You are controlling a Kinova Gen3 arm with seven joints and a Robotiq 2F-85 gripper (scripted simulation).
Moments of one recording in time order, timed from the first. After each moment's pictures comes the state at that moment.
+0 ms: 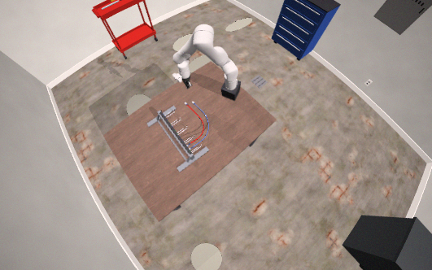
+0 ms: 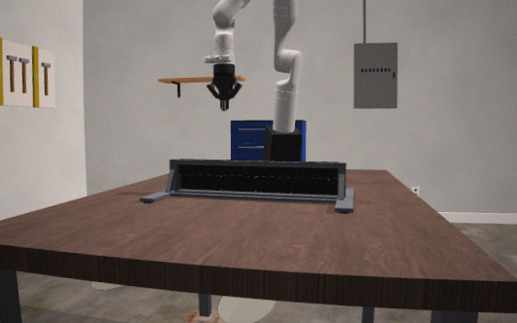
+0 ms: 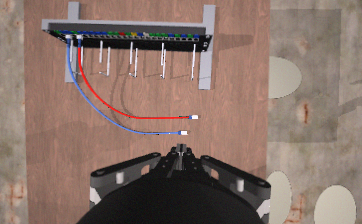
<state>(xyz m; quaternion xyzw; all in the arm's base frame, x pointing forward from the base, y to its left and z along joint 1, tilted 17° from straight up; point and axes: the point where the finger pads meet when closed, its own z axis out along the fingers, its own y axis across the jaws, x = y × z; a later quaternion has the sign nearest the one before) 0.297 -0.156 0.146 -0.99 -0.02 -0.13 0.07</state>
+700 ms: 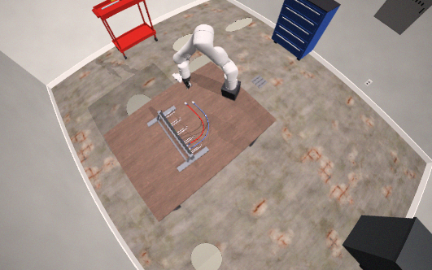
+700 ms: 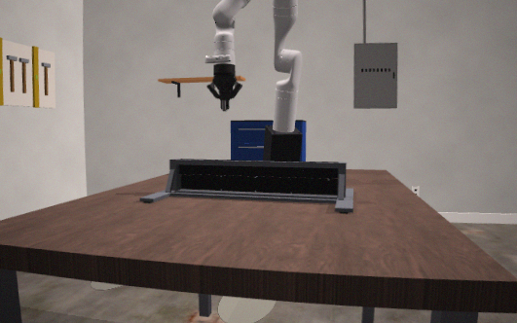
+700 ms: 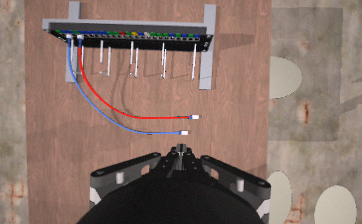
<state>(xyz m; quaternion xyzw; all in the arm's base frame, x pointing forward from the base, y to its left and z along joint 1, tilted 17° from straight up) 0.297 -0.155 0.146 -0.99 -0.02 -0.13 0.07</state>
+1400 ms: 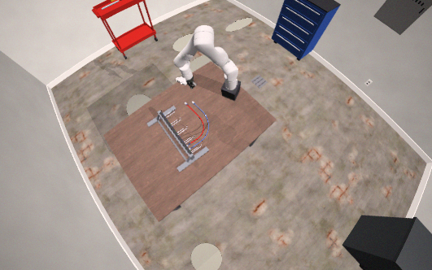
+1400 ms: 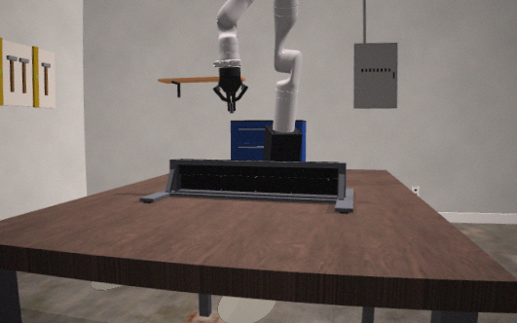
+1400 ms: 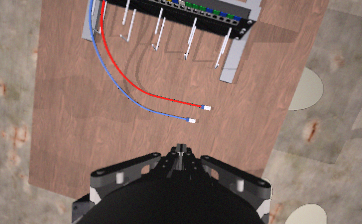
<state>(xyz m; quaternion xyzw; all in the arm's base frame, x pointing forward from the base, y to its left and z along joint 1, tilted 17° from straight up) 0.274 -0.138 0.135 -0.98 -0.15 -0.08 0.06</state>
